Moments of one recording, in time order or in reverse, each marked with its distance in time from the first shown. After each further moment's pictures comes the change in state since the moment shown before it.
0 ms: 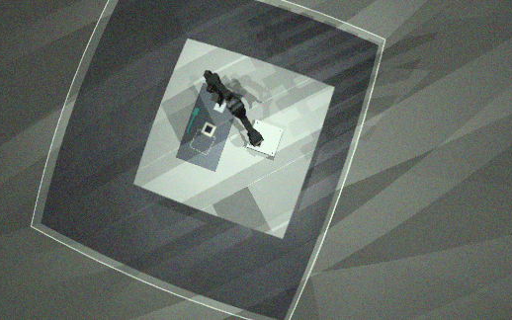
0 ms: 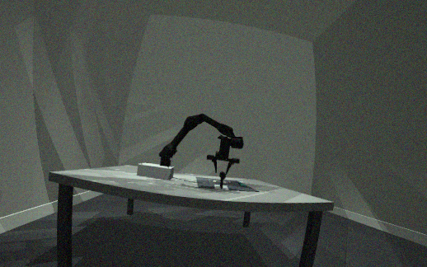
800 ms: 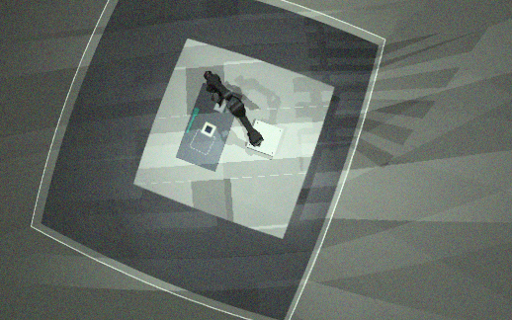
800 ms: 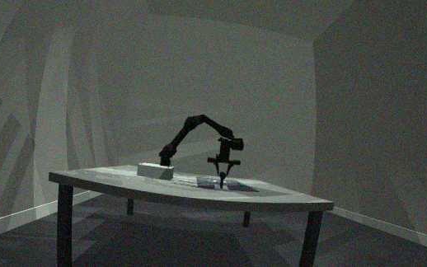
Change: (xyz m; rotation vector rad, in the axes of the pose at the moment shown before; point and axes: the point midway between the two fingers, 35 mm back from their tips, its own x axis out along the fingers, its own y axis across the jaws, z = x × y) arm 0.015 -0.007 -0.004 -0.002 0.015 -0.031
